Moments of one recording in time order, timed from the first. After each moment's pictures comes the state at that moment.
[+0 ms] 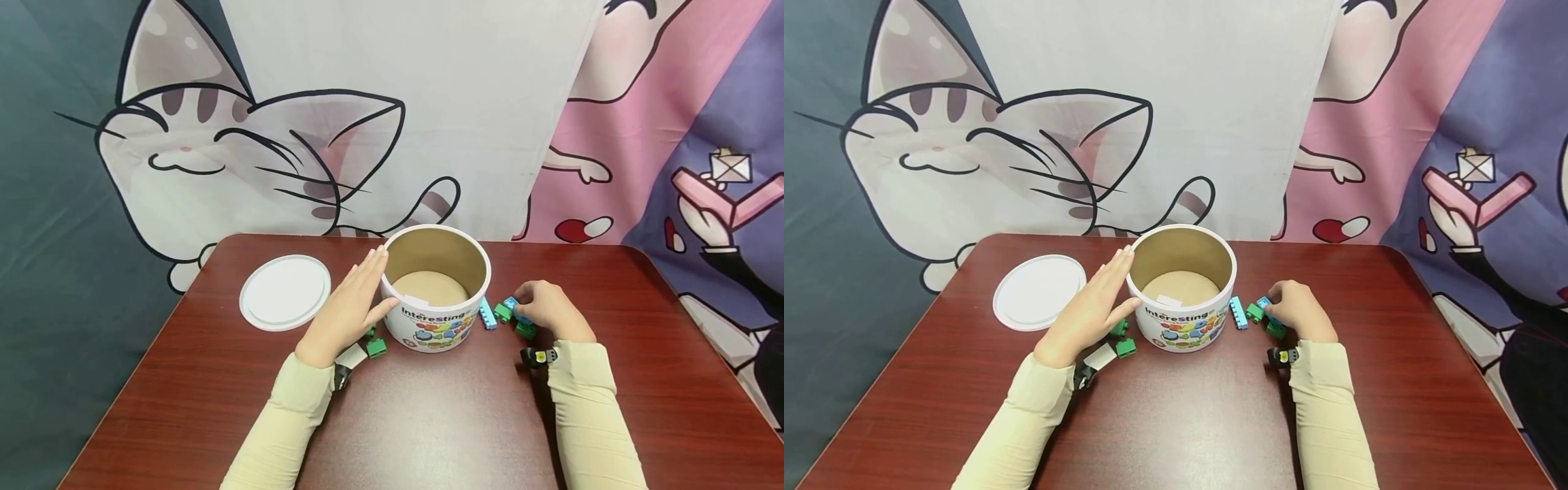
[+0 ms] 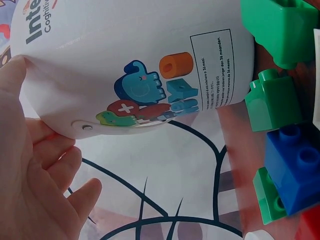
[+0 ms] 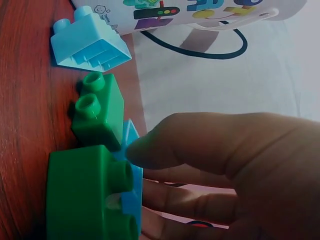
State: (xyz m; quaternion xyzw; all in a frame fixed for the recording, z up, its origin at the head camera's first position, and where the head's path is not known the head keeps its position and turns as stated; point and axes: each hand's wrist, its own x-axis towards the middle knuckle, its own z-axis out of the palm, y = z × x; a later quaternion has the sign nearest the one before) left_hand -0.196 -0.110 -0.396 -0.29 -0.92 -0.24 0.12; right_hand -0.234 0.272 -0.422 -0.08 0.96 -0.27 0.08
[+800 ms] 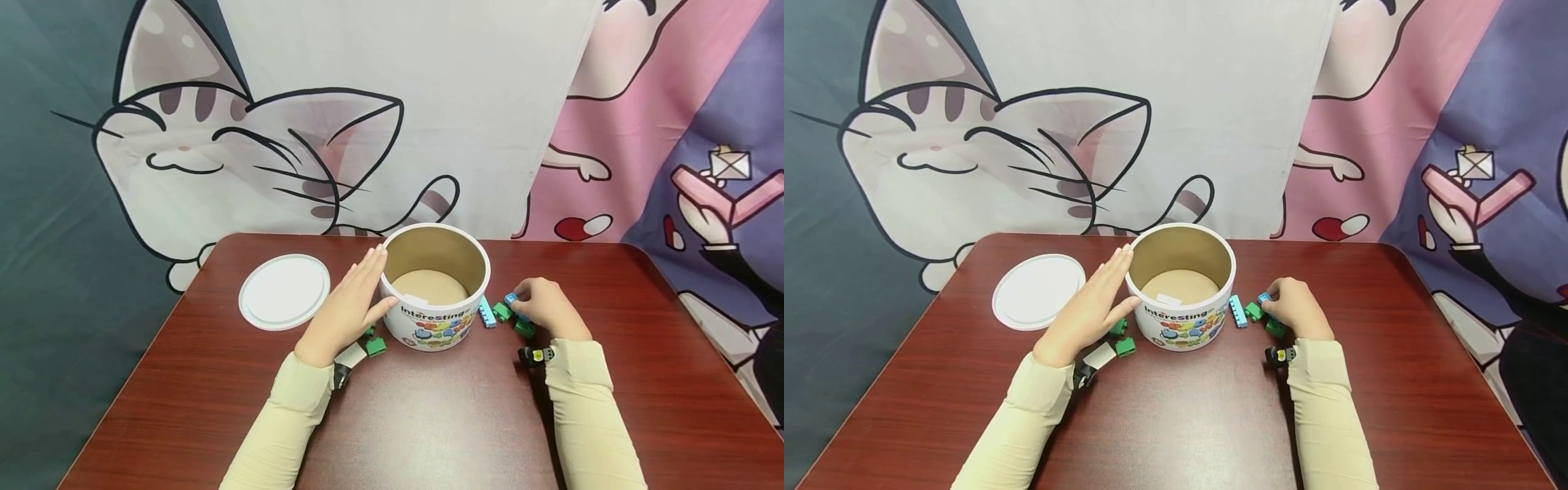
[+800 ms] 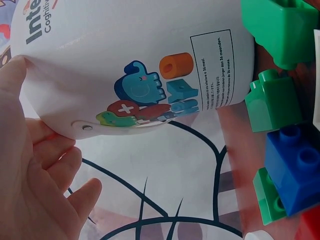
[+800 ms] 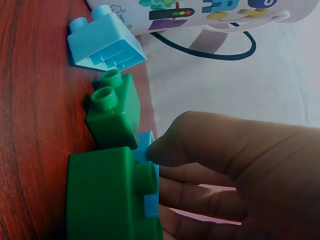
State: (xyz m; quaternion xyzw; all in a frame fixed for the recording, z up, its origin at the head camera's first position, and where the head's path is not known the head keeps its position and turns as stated) left_hand -0.196 -0.109 -0.396 -0.29 -0.92 -0.24 0.11; right_hand -0.236 0.270 -0.426 -0.08 0.96 -0.26 0.05
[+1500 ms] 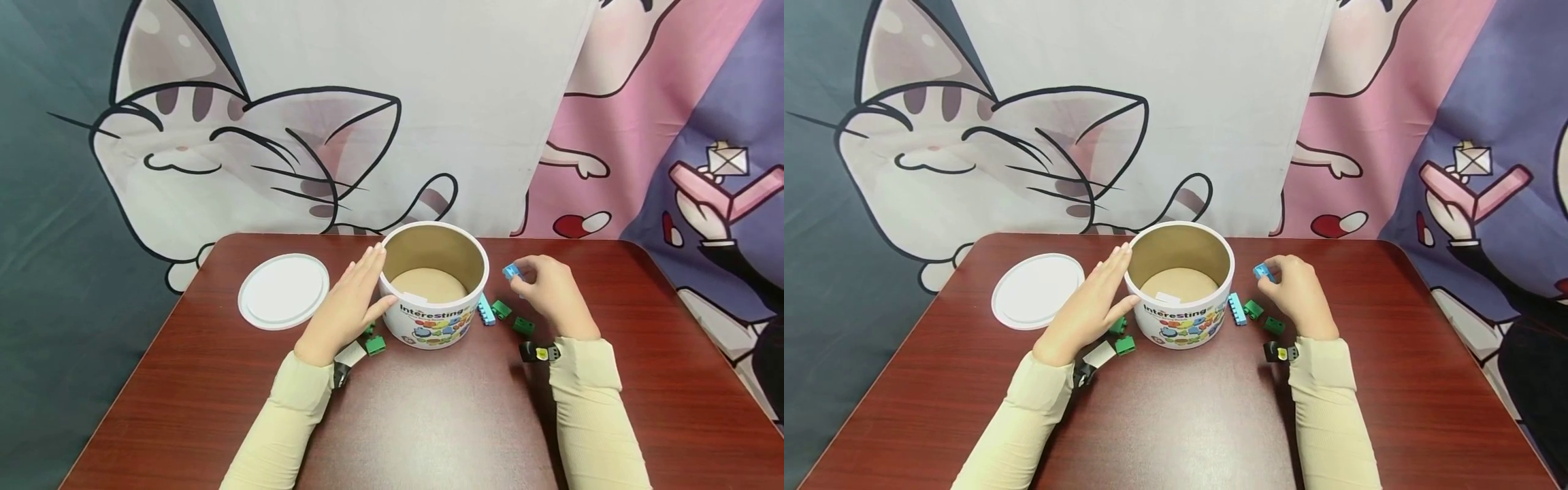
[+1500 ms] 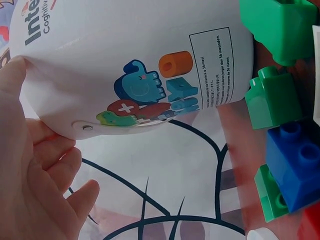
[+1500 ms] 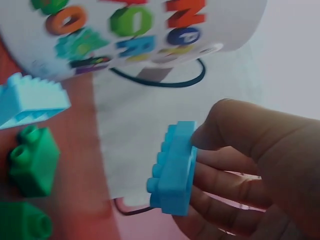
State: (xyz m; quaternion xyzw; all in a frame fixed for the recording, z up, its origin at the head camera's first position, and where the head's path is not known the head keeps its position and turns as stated) left_hand -0.196 -0.109 -0.395 -0.29 -0.92 -0.23 0.11; right_hand -0.220 0.257 -0.388 -0.10 0.94 -0.30 -0.10
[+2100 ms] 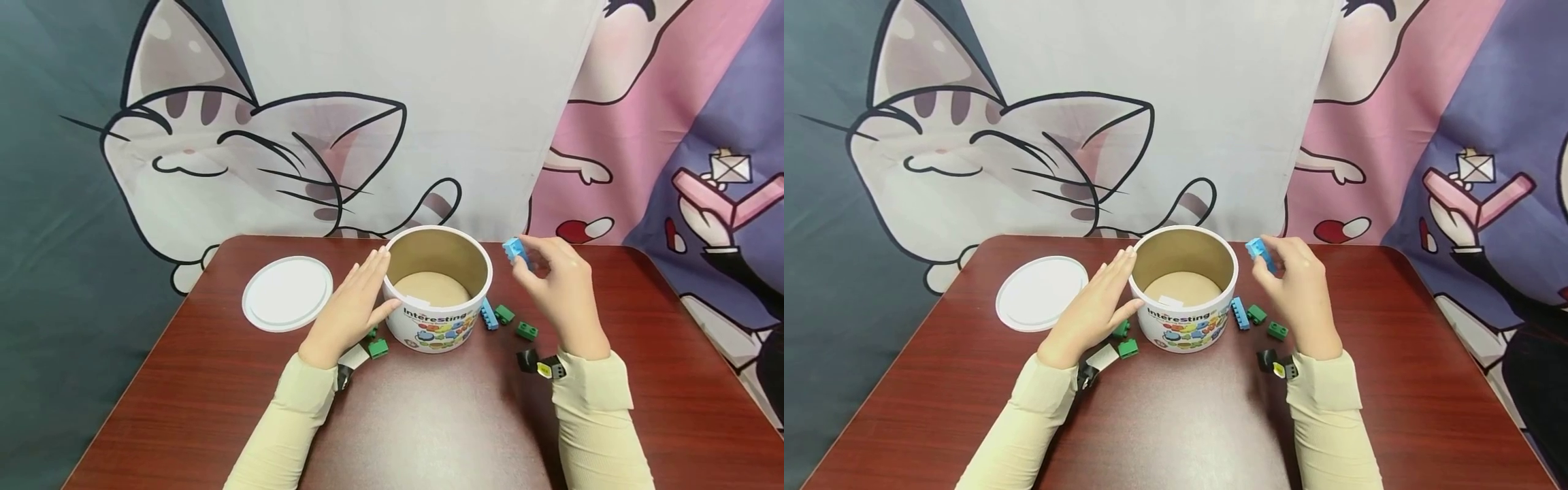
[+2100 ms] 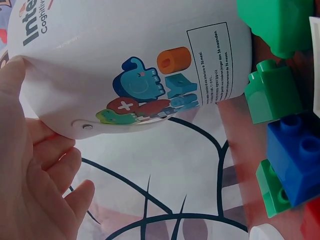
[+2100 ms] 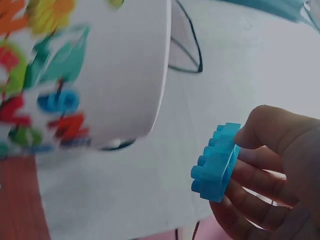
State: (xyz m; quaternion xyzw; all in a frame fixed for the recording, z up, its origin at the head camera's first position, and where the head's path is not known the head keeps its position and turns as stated) left_hand -0.194 -0.108 -0.392 -0.29 -0.93 -0.20 0.13; right_hand -0.191 0.220 -0.345 -0.14 0.87 -0.33 -0.34
